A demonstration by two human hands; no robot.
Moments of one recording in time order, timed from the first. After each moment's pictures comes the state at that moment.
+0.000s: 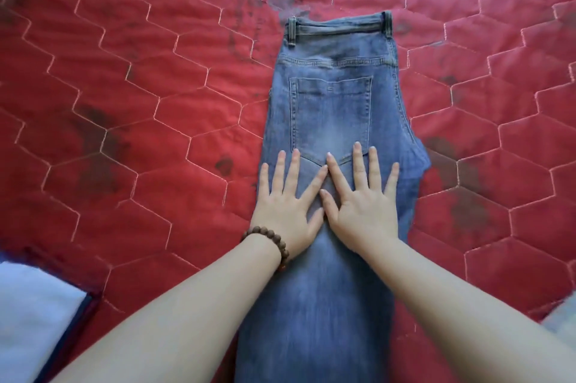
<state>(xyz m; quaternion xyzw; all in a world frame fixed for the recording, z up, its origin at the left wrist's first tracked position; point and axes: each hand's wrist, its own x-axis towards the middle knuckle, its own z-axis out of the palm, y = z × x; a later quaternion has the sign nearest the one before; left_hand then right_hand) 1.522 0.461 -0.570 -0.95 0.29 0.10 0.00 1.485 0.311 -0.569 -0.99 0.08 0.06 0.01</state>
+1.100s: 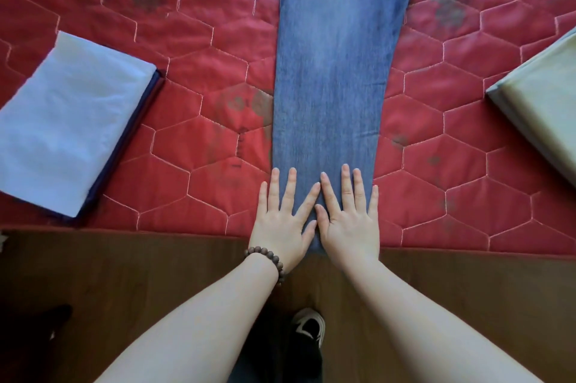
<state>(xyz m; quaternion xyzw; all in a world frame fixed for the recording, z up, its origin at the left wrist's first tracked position) 1.142 0.620 -0.562 -0.95 0.29 0.14 -0.02 1.100 0.480 -0.558 -0.98 0.12 0.12 0.05</state>
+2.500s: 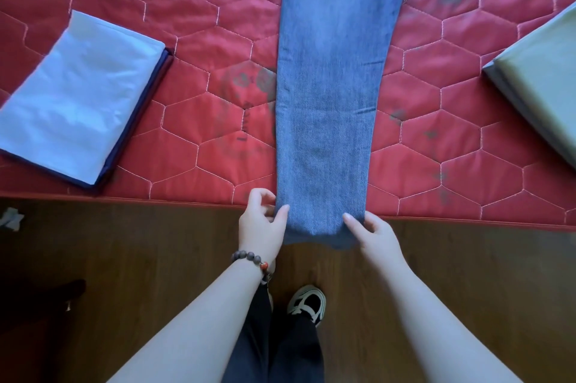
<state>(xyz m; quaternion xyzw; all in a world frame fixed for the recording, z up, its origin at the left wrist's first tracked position) 1.103 0.654 -0.520 -0.84 -0.15 0.23 -0.46 1.029 0.466 -0.515 -0.69 0.39 0.16 0.58</state>
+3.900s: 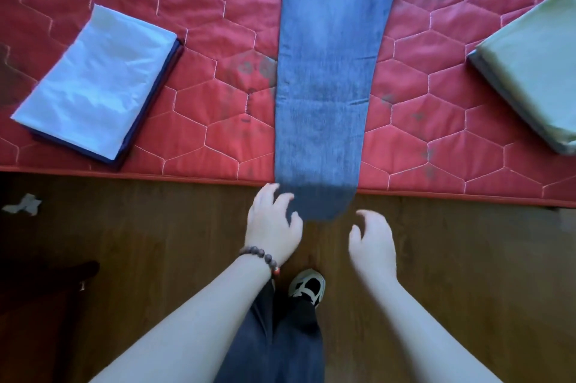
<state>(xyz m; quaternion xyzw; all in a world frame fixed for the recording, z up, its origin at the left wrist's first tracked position) 1.059 0.654 -0.479 -0.93 0.06 0.24 -0.26 0.976 0.496 -0.483 -0.86 0.37 0.15 0.33</state>
